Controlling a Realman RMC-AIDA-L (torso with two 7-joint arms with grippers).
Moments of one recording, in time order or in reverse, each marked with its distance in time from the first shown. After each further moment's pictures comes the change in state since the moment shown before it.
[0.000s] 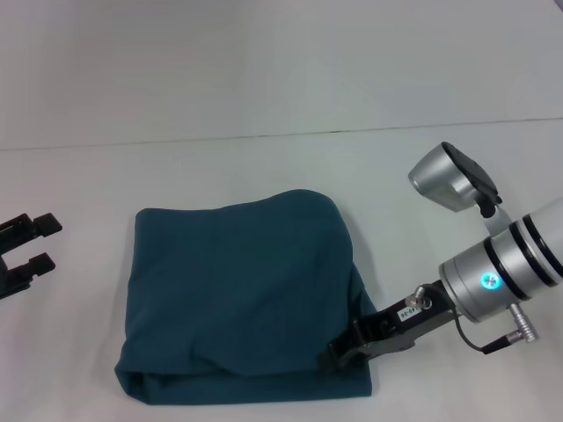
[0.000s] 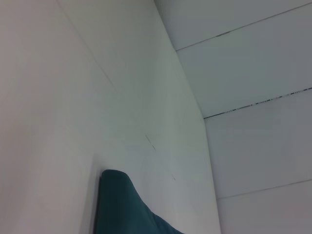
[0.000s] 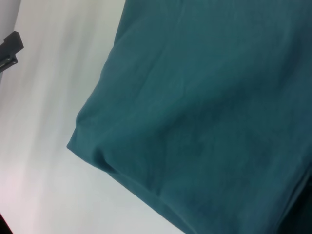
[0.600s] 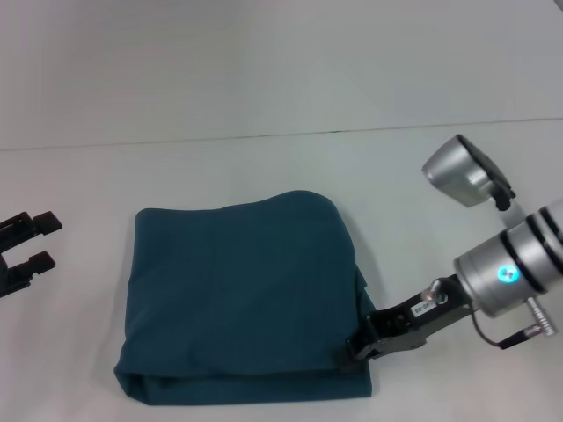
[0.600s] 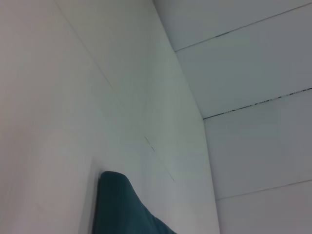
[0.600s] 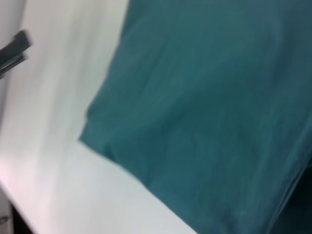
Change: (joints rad) left arm -0.003 0.000 -0.002 0.000 0.000 0.000 0.000; right arm -0.004 -0.025 0.010 -0.011 0.010 -0.060 0.004
